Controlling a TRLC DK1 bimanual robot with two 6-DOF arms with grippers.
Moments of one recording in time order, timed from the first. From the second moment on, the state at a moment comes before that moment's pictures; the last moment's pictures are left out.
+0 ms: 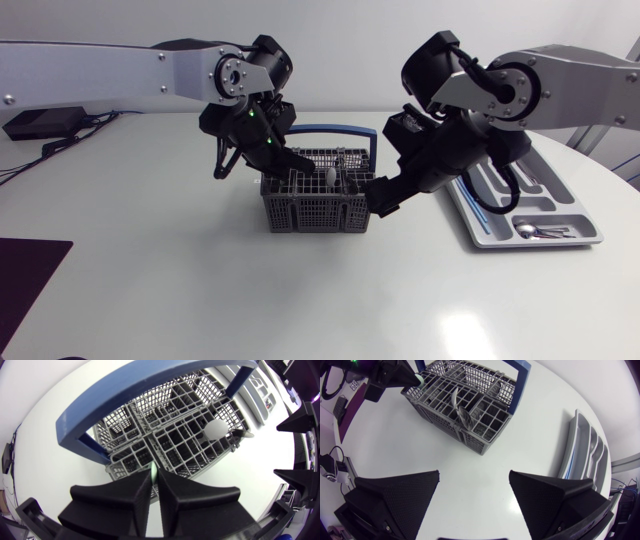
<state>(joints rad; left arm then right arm) -0.51 1.95 1.62 -0.82 0.02 0.00 0.49 1.56 1.22 -0.79 -0.02 -0.05</state>
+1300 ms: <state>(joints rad) -0.53 1.74 1.54 -0.78 0.10 -0.01 0.52 1.52 1.20 -0.79 -0.02 -0.05</state>
